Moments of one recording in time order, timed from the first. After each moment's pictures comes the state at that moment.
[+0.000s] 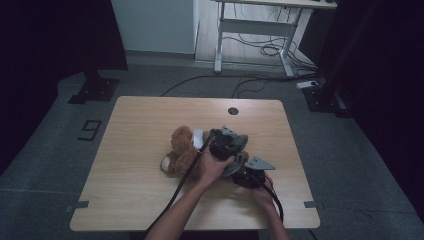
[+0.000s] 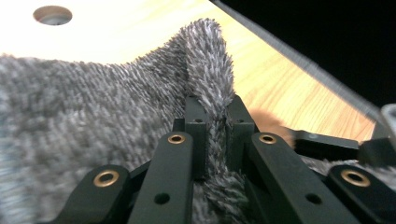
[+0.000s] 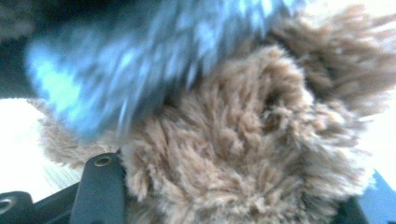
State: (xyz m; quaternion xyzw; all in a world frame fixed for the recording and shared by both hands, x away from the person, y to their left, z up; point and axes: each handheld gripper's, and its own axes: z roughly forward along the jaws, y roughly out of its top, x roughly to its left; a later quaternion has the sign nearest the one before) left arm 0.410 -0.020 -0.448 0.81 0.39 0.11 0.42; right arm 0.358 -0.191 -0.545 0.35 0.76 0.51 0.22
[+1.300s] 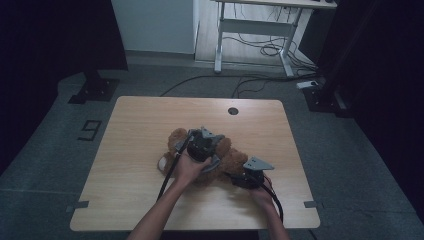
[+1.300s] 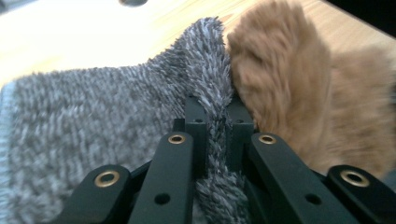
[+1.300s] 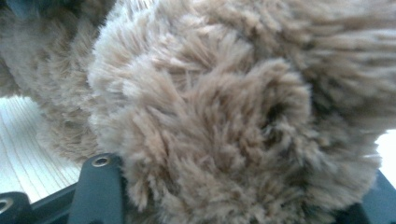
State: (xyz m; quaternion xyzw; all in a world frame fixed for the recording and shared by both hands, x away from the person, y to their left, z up) left arm 0.403 0.040 -0.451 0.83 0.40 0.16 0.36; right arm 0.358 -0.188 -0.546 0.33 0.76 0.51 0.20
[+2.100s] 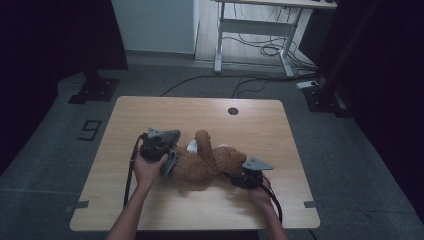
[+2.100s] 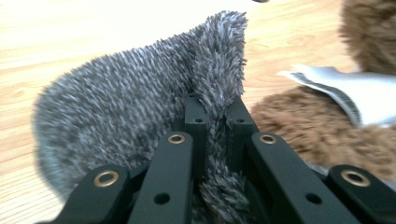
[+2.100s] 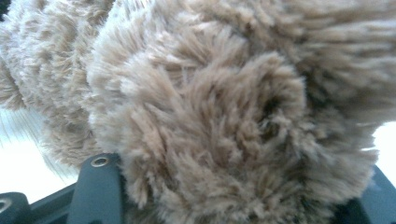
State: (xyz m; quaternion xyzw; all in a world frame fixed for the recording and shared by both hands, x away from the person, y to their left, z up) left arm 0.398 0.173 -0.467 0.74 0.52 0.19 0.39; right arm 0.358 -0.185 -0.547 0.34 0.76 0.52 0.20
